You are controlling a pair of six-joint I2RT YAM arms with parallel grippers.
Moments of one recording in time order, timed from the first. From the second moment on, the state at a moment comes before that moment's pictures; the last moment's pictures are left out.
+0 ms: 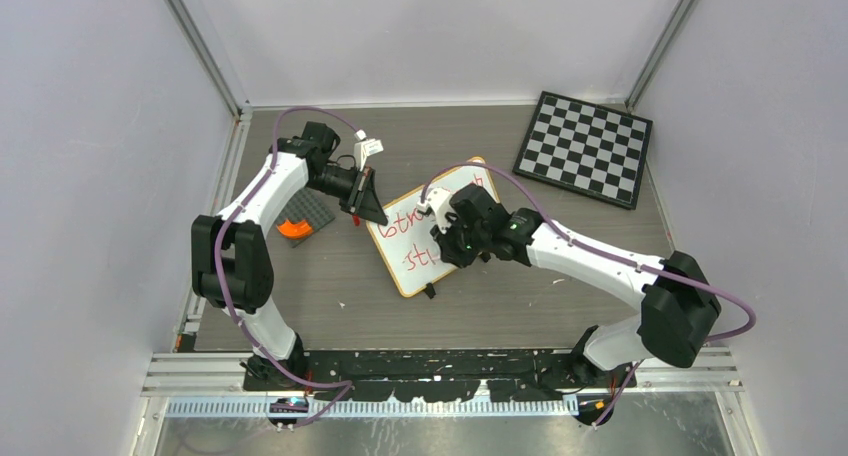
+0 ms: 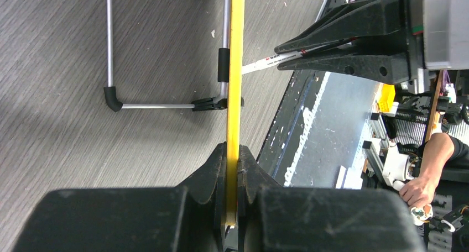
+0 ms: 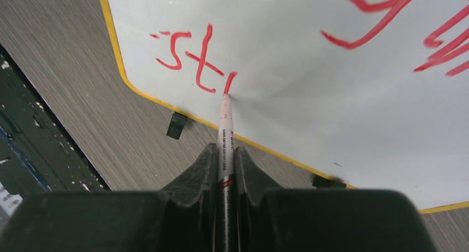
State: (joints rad) left arm -0.20 1.71 1.39 -1.00 1.00 0.32; right arm 0.84 1.41 1.00 -0.44 -0.14 -0.06
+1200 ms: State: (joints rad) left arm -0.20 1.71 1.40 -1.01 0.99 0.32; right arm 0.79 1.41 1.06 -0.47 -0.15 -0.11
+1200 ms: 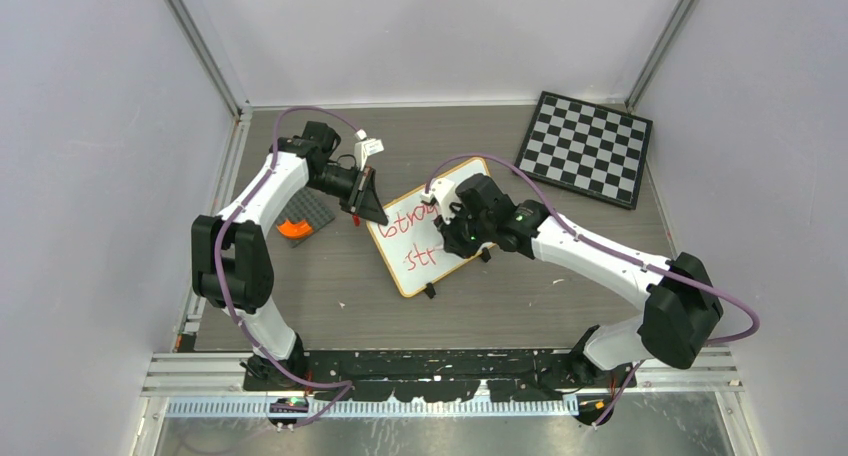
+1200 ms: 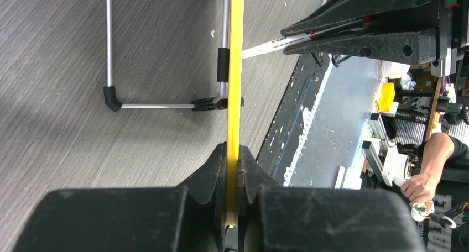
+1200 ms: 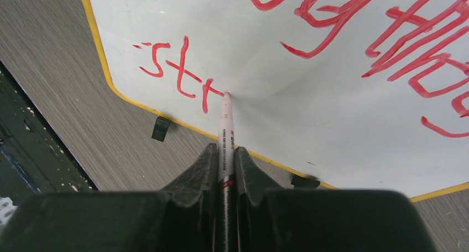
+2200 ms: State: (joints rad) left arm -0.20 1.71 1.40 -1.01 0.99 0.32; right arm 0.75 1.40 1.02 -0.50 -0.14 -0.14
